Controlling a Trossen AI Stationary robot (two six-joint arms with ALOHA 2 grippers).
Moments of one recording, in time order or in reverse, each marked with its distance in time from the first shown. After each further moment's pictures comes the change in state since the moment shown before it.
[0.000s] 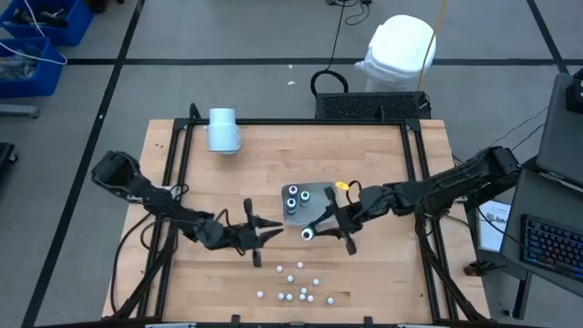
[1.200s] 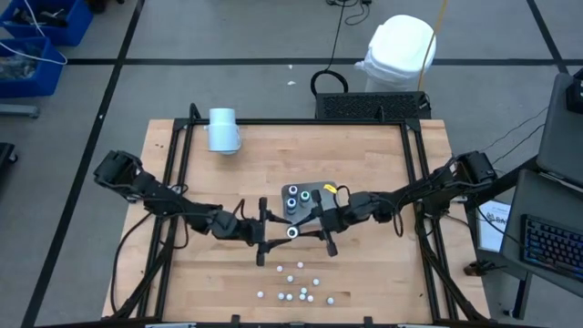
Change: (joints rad) left arm 0.114 0.013 0.028 -0.101 0.321 -0.165; right arm -0.027 0.269 -0.068 0.574 0.000 0.081
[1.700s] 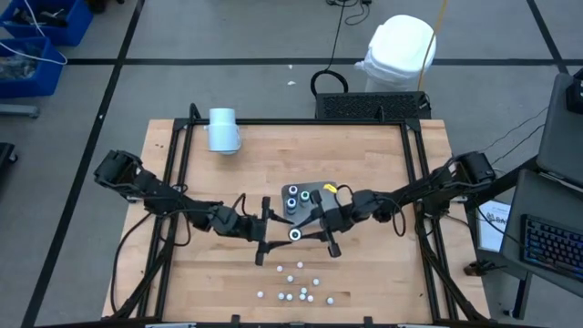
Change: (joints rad) left arm 0.032 0.000 0.000 0.035 0.107 -0.040; right arm -0.002 0.017 0.000 0.105 -0.076 0.015
